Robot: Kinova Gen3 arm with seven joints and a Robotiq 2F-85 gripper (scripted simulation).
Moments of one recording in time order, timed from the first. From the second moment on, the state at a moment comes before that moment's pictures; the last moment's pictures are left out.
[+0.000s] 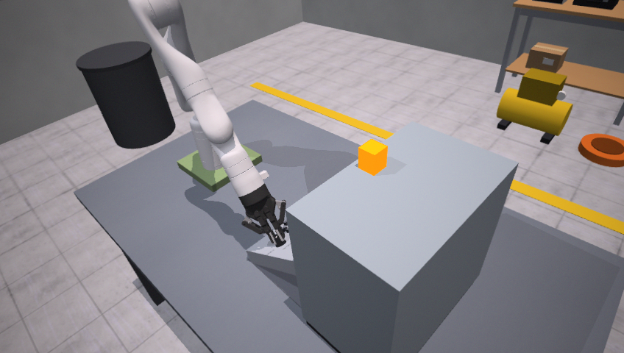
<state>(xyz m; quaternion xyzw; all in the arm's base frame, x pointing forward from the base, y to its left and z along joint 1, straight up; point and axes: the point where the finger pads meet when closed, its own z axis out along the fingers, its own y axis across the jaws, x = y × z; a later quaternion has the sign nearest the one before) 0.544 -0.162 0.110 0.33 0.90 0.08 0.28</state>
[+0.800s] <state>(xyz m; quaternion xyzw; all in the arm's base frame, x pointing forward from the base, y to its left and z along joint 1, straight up) 0.545 -0.162 0.110 0.49 0.82 0.14 0.26</state>
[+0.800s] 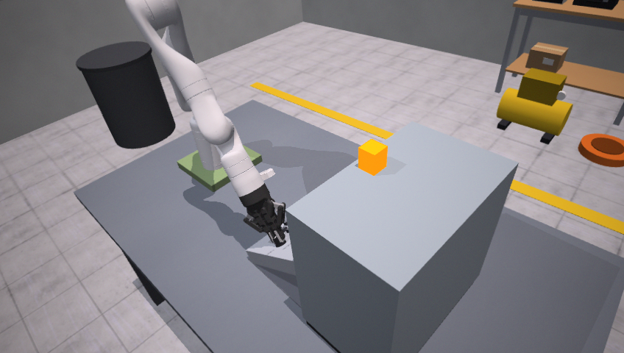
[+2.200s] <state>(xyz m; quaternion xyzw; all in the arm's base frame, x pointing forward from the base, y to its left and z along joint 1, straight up) 0.545 -0.162 0.110 0.68 0.67 0.20 0.21</state>
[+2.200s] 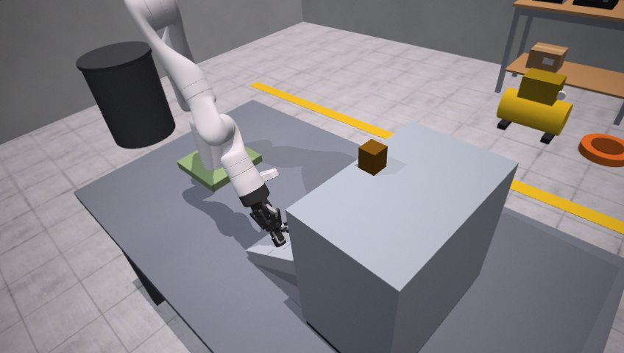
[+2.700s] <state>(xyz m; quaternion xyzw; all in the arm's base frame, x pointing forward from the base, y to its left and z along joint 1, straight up) 0.545 -0.162 0.110 0.71 0.65 0.20 0.21</state>
